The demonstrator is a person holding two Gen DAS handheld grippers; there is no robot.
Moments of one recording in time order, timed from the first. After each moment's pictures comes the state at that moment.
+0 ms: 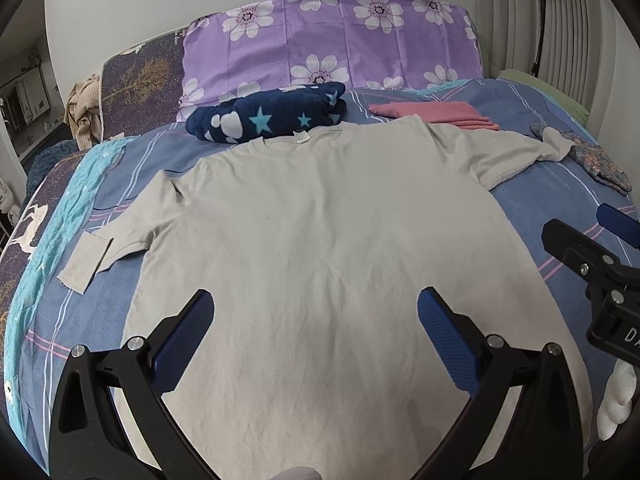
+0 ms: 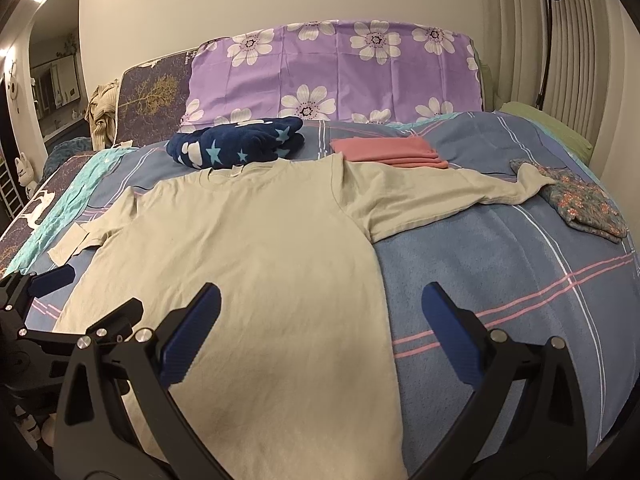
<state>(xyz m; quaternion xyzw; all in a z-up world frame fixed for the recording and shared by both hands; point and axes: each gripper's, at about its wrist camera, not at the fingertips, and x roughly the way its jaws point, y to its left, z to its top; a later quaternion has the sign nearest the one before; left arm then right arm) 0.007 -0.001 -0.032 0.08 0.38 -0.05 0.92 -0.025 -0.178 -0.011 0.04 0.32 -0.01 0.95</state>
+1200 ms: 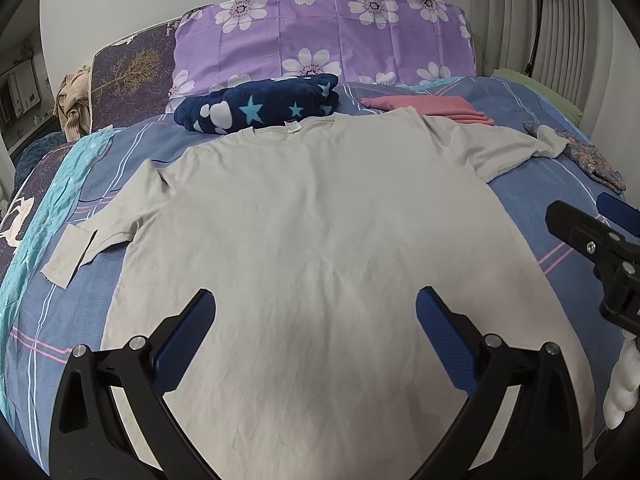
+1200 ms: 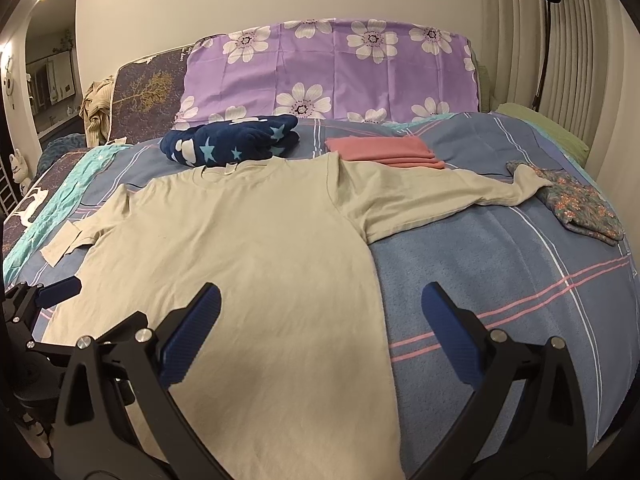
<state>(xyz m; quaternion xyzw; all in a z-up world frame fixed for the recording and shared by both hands) 0.011 0.000 -0.046 0.06 0.38 -0.07 0.92 -0.017 -0.181 -0.014 0.03 0.32 -0.01 0.95</state>
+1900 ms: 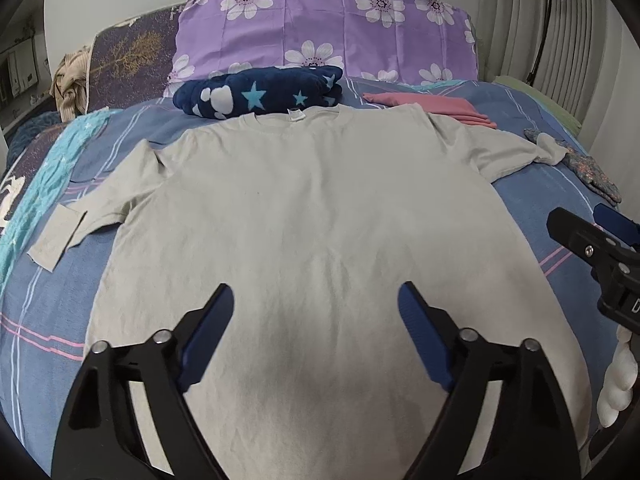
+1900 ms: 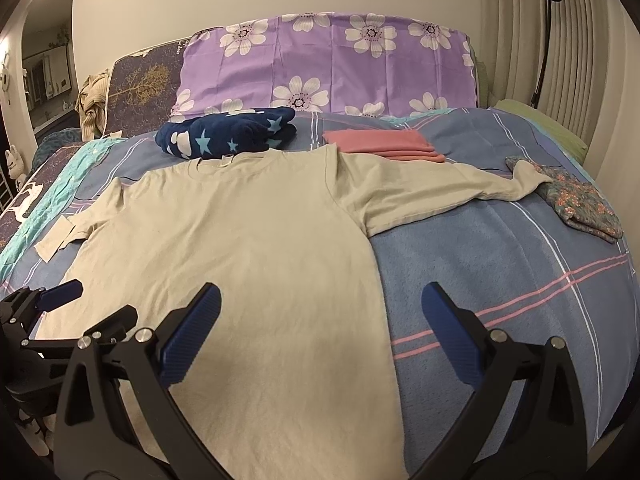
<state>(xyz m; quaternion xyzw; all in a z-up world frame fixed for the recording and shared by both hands) 0.017 0.019 -0.058 0.03 0.40 -0.08 0.91 -0.012 -0.179 -0.023 0.03 0.33 -0.02 0.94</state>
